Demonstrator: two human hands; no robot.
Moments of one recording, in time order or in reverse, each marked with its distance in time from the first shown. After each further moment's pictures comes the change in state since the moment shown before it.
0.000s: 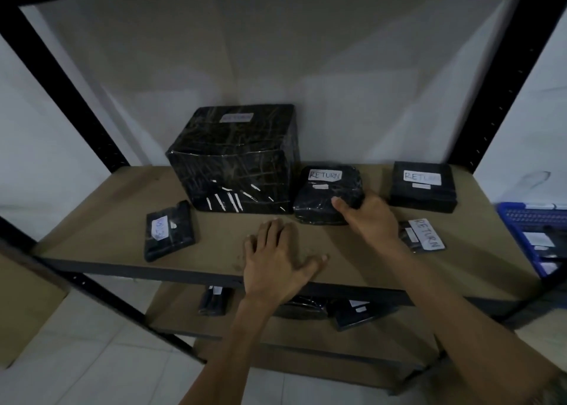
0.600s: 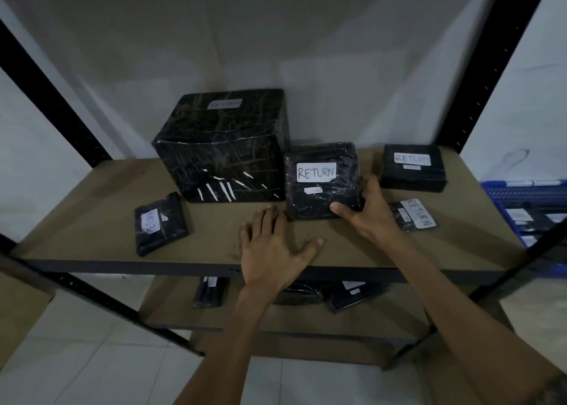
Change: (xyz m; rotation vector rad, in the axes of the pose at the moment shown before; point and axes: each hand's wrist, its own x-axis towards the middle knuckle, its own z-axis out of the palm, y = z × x) left_hand 0.000 0.000 0.005 0.007 0.079 -0.012; right_hand -0.019 0.029 0.002 0.336 -0.070 -0.148
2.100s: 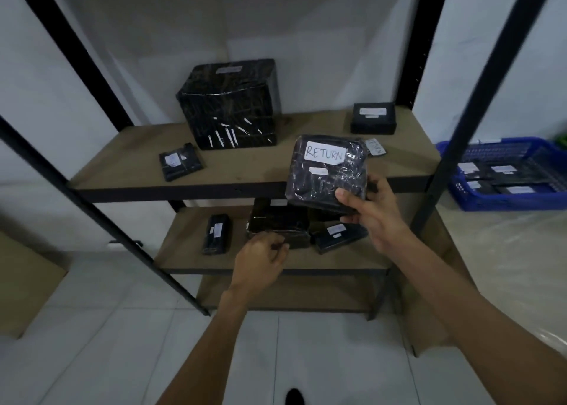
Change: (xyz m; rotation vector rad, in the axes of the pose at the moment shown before) left_hand -0.189 -0.017 -0.033 -0.467 -0.142 0.050; right_hand -0.209 -0.024 -0.035 0.594 0.049 0.150
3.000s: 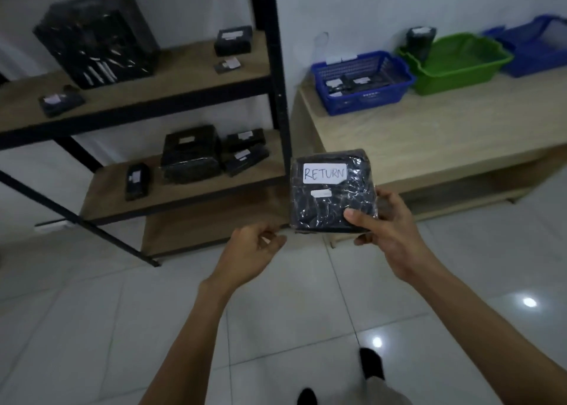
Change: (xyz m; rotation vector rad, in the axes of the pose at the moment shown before) left_hand -0.257 0.200 0.089 -0.206 -0.389 -0.007; right_hand -0.348 0.004 -0.253 -0.011 0.233 0.107
